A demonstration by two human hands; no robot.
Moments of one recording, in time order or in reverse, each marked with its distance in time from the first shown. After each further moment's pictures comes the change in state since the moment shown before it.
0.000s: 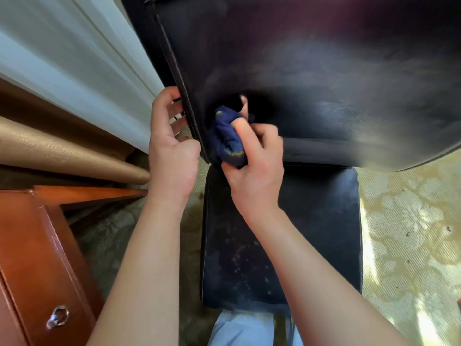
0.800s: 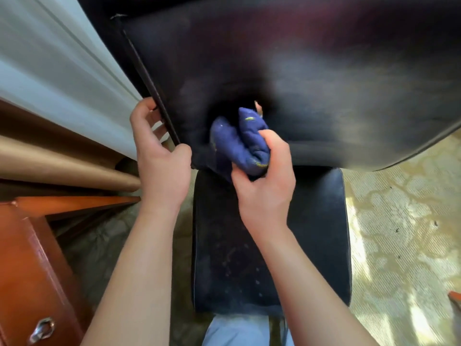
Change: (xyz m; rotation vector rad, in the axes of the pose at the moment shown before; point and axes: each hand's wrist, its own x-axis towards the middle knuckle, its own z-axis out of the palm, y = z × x) left_hand -0.011 0.006 0.020 0.109 0.142 0.001; right_hand -0.012 0.012 -0.042 0.255 0.174 0.153
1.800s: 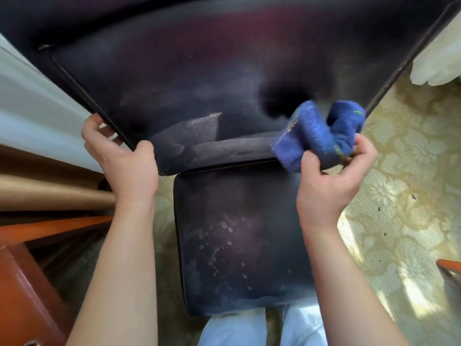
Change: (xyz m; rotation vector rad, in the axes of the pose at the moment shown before) left_hand -0.008 0.004 0.027 0.013 0.158 -0.007; right_hand 0.022 0.036 -0.127 -0.064 0.550 0.134
